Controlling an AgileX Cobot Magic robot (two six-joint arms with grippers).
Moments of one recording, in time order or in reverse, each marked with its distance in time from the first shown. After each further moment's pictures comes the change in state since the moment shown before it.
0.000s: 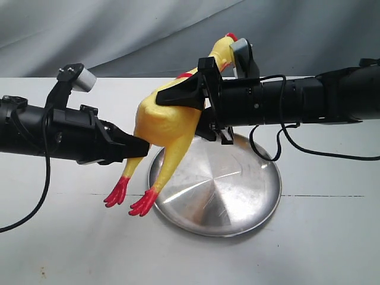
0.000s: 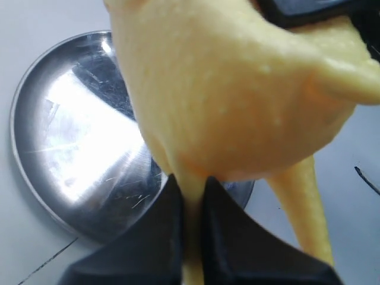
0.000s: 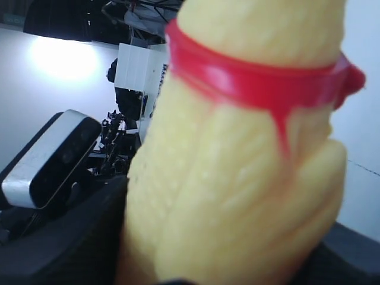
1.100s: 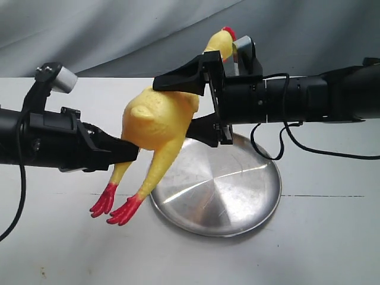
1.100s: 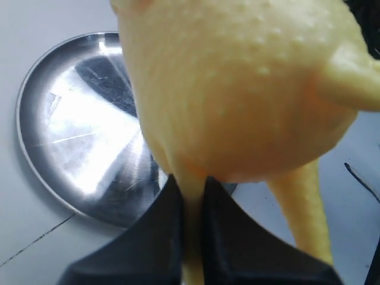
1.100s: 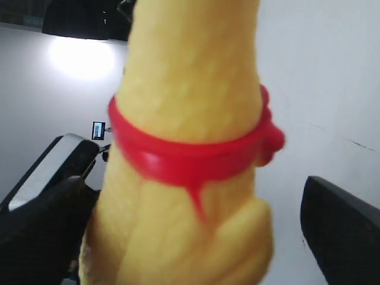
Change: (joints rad) left arm 0.002 -0.137 0.070 0.057 -0.013 -0.090; right arm -0.006 -0.002 0.000 0.009 0.056 0.039
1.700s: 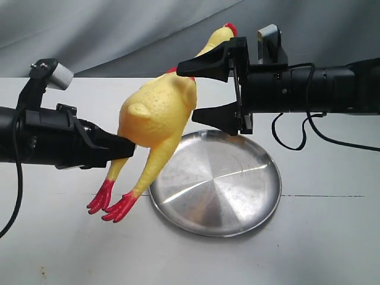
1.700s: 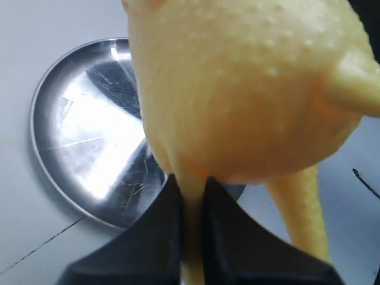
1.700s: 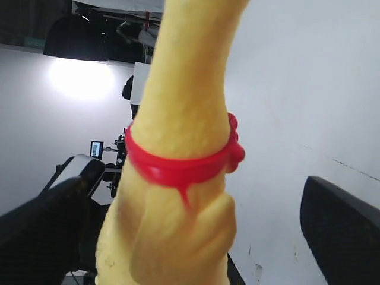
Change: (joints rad) left arm 0.000 -0.027 0.000 0.016 -0.028 -0.019; right arm -0.094 -0.042 0.013 -0.033 0.012 0.022
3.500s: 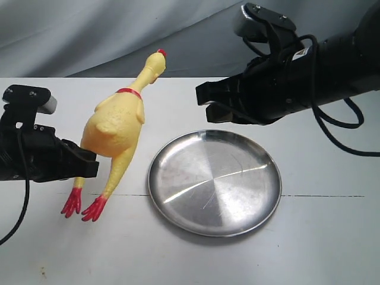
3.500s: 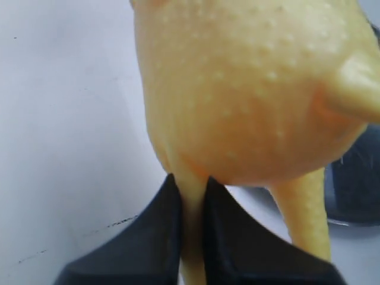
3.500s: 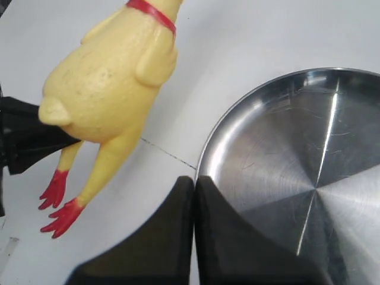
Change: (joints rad) left arm 0.000 0.018 0.107 0.107 -0.411 -0.105; right arm 0.254 -0.366 0.000 -1.050 -0.545 0.564
